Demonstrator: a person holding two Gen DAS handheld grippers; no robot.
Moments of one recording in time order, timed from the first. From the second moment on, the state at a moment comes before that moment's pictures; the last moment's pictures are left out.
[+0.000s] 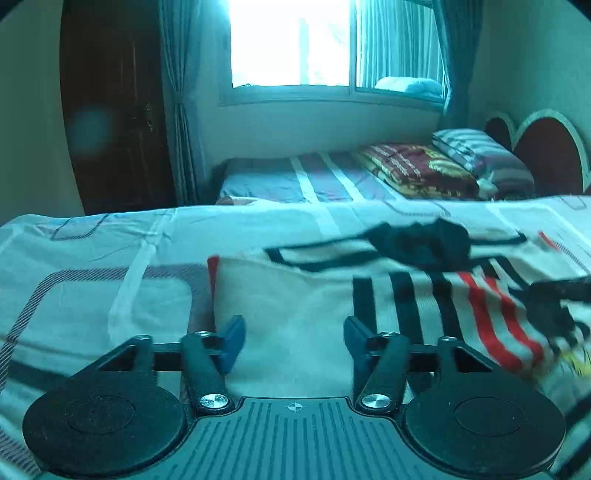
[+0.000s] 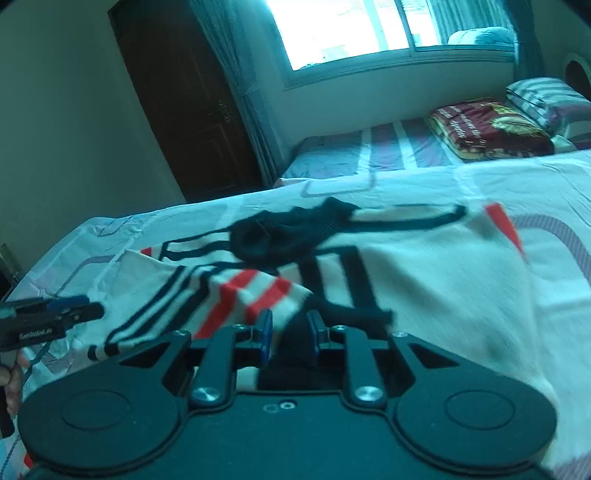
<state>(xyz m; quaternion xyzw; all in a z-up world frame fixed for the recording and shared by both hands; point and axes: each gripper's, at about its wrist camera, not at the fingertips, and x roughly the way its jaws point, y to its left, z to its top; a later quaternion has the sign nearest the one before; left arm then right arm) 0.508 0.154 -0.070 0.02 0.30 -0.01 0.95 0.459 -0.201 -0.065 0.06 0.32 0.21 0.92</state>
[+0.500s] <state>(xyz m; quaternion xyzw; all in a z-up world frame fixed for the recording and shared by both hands) 0.587 0.168 -0.092 -0.02 0.32 -0.01 0.95 0.513 -0.131 -0.087 -0.01 0.31 0.23 0.92</state>
